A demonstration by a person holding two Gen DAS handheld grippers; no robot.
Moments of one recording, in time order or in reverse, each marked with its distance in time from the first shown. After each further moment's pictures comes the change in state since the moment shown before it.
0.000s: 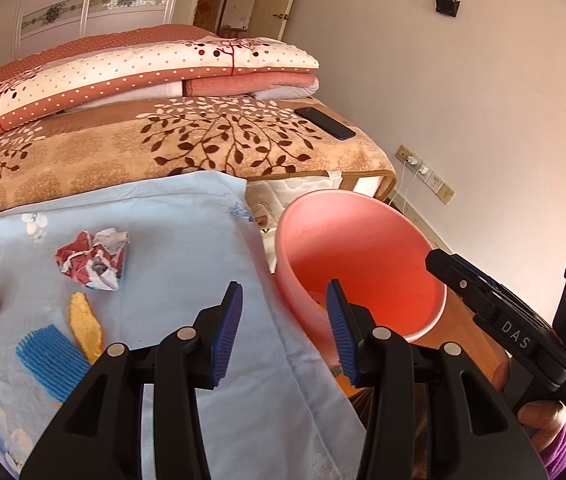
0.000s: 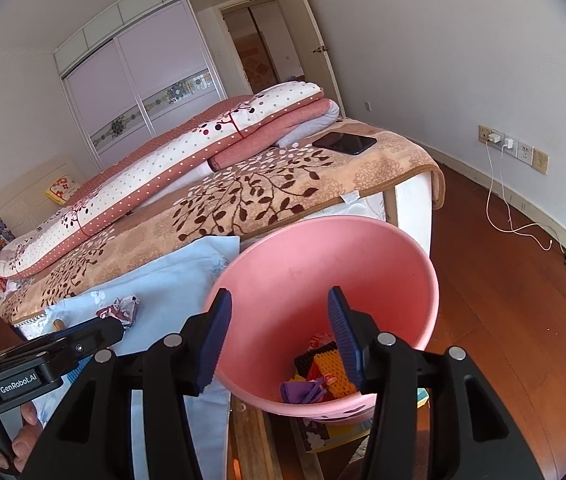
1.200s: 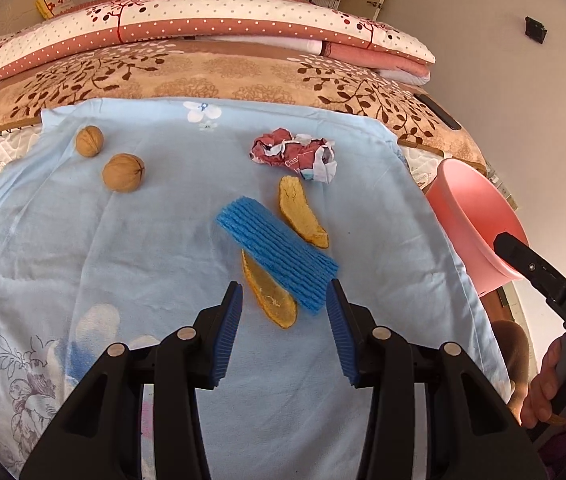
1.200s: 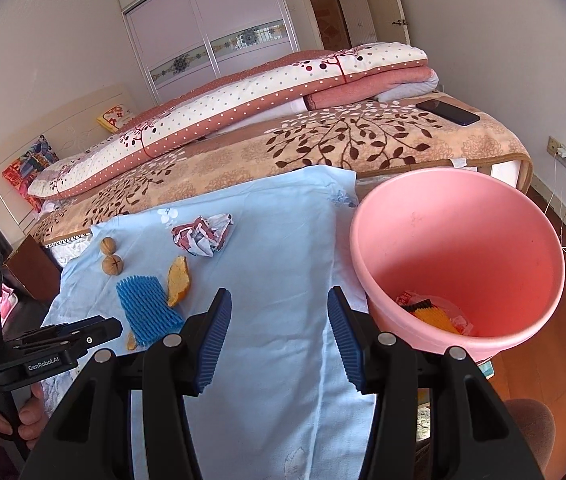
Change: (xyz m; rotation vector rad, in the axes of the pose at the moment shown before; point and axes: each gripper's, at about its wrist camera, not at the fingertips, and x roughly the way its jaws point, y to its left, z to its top) left arm -0.053 0.142 -0.082 -0.205 0.097 0.174; right arm 0.024 0.111 -0.055 -0.190 0.173 0.144
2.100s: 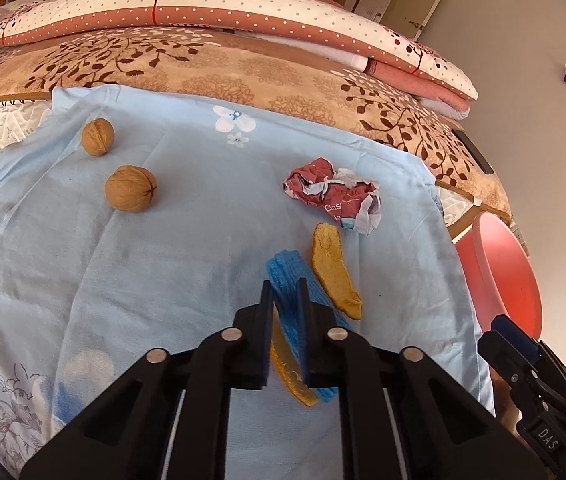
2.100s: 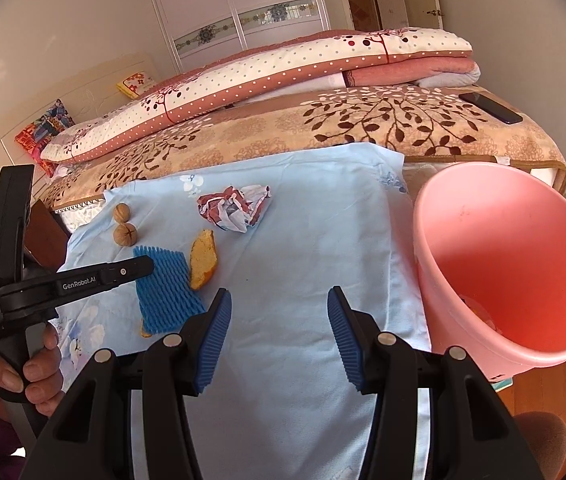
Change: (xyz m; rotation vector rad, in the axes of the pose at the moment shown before) left arm 0.024 0.023 0.035 -0.169 -0.029 0.031; right arm 0.038 0.035 0.002 -0.082 0.089 0.068
